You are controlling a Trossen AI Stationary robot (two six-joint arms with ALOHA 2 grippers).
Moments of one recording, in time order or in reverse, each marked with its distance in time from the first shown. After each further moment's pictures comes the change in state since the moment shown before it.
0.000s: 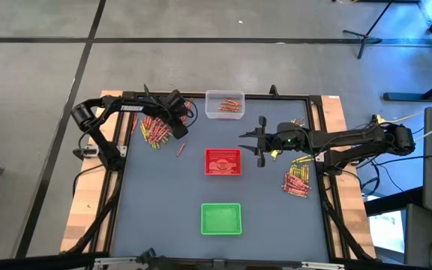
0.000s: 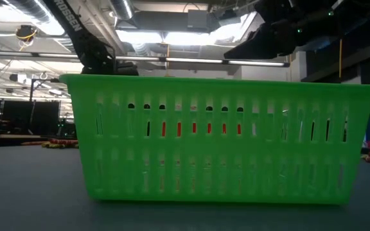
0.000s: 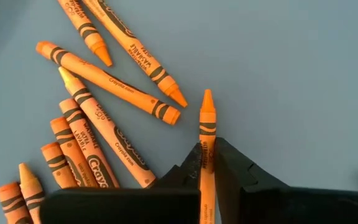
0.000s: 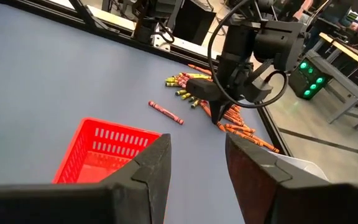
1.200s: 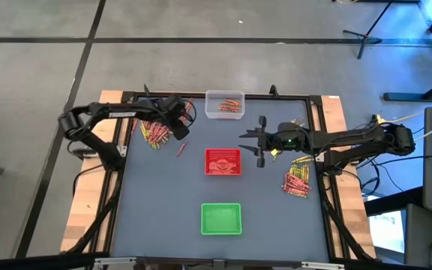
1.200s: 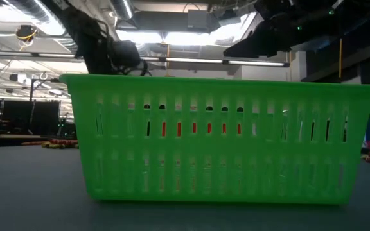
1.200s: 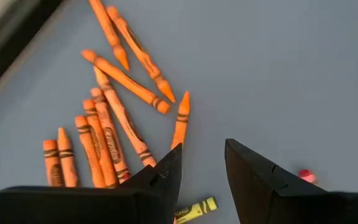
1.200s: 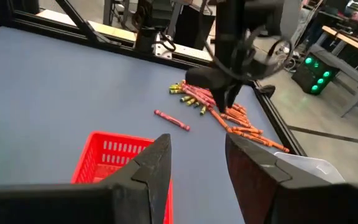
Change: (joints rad) left arm -0.107 -0.157 0.000 -0.093 -0.147 -0.191; right arm 0.002 0.000 -0.001 0.023 -0.002 0.085
